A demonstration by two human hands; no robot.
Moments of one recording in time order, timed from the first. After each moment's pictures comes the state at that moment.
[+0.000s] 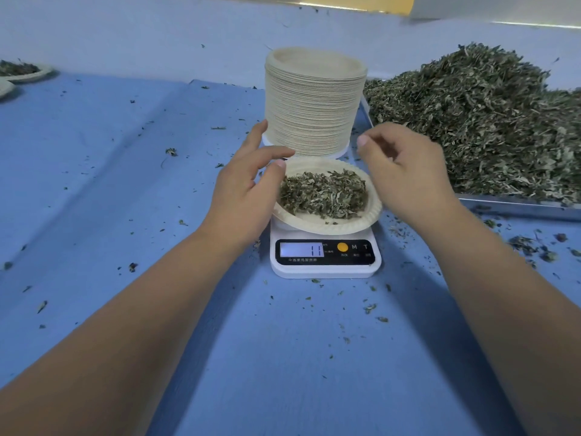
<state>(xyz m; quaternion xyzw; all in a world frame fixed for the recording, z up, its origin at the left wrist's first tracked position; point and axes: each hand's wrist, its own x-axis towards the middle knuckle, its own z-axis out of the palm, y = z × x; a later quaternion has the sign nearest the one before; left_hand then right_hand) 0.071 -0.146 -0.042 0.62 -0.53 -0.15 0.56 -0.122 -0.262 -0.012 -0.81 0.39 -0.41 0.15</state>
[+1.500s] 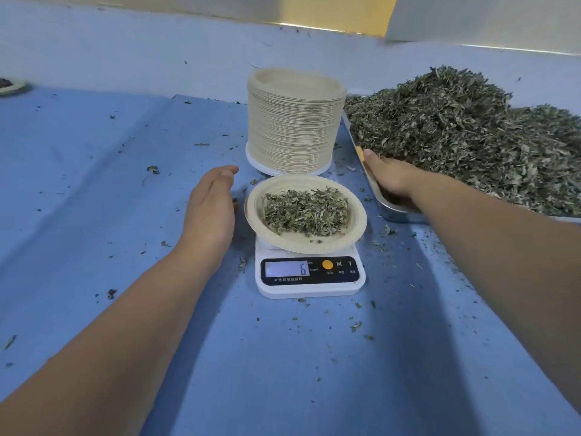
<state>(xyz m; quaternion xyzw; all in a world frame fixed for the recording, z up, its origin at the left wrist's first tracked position) 0.096 -0.167 -0.063 0.64 -0.33 -0.26 0.65 -0.134 -0.393 -0.021 -0.77 0.61 -0.05 0.18</state>
